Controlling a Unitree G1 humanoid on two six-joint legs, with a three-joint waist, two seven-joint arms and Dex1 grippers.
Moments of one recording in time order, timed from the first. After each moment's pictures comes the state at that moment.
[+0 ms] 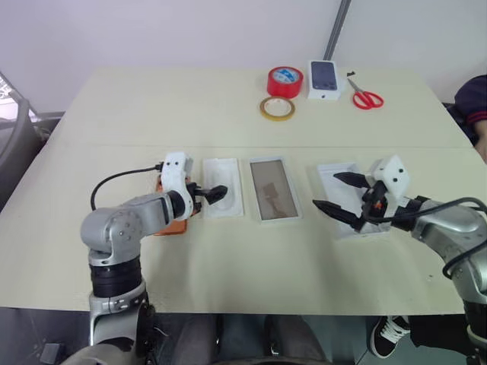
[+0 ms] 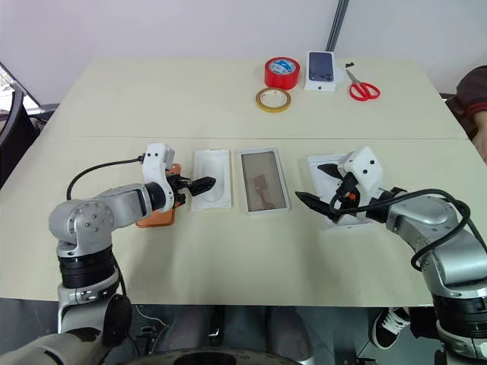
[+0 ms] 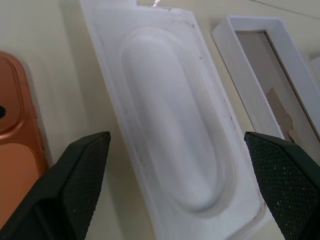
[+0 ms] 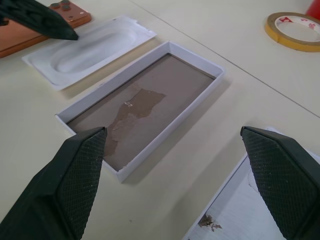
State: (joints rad) left arm -0.52 0.14 0.31 -0.29 -0.64 1.45 -0.04; right arm -0.14 -0.81 -0.18 -0.41 0.52 0.63 0.78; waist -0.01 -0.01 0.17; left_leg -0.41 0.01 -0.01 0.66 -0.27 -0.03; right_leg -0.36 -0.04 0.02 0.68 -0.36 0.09
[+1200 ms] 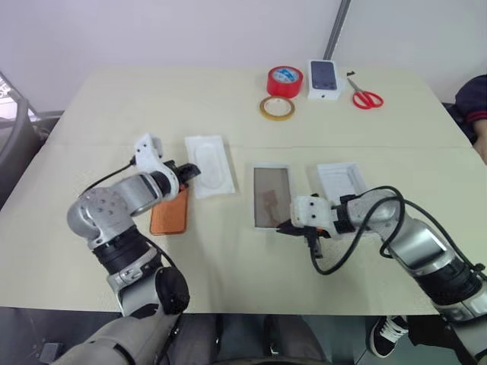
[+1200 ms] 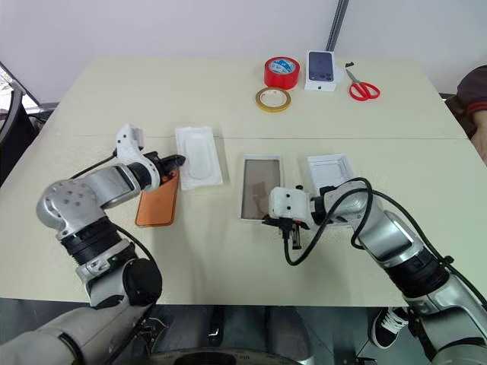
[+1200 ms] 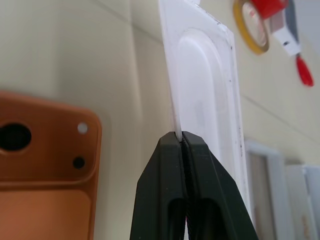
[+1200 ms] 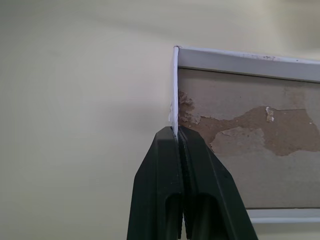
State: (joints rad) left arm -0.79 0.02 0.75 -0.20 -0.58 1.58 0.08; right arm -0.41 -0.82 0.39 -0.32 0.12 0.38 1.12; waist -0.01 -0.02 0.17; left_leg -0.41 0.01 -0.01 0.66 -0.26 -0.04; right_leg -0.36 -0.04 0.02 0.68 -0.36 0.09
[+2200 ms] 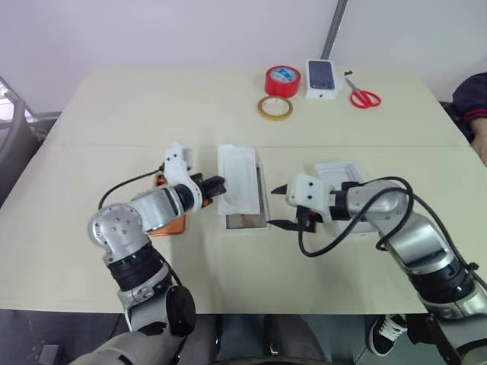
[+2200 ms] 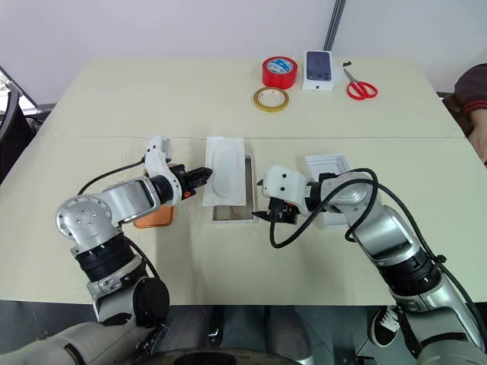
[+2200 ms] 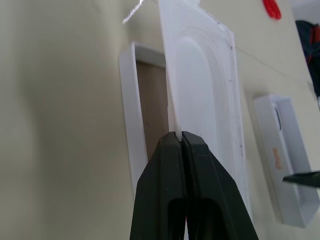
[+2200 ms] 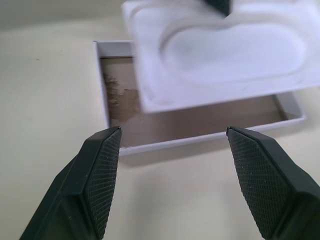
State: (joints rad) left arm -0.60 -0.08 0.53 -0.34 -0.83 1.61 0.22; right arm -0.47 -0.72 0.27 -0.37 0.09 0.55 1.00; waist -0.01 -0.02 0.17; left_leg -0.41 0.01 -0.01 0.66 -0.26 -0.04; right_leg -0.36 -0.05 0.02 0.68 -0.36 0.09
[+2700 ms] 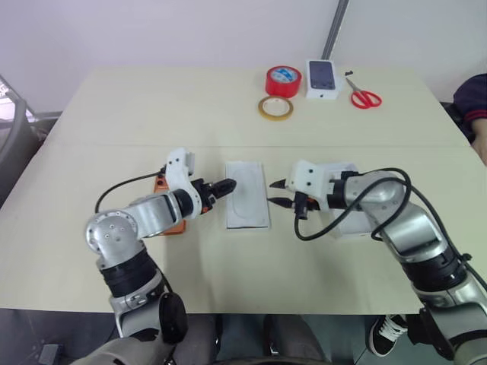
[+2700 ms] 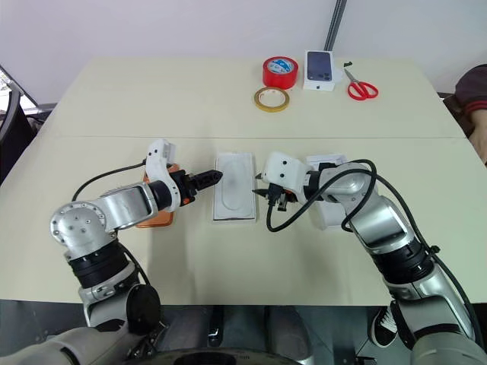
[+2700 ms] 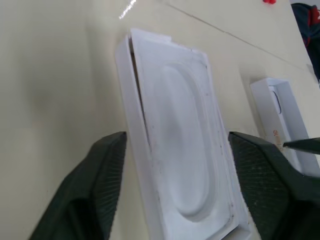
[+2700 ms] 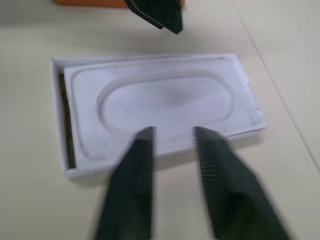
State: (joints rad) left arm -0.57 0.09 0.50 -0.37 -0.97 1.61 0.20; right arm -0.57 -0.64 0.28 -0.25 0.09 0.52 0.95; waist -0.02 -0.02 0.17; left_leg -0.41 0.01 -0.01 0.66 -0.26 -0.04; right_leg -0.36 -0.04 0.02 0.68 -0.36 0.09
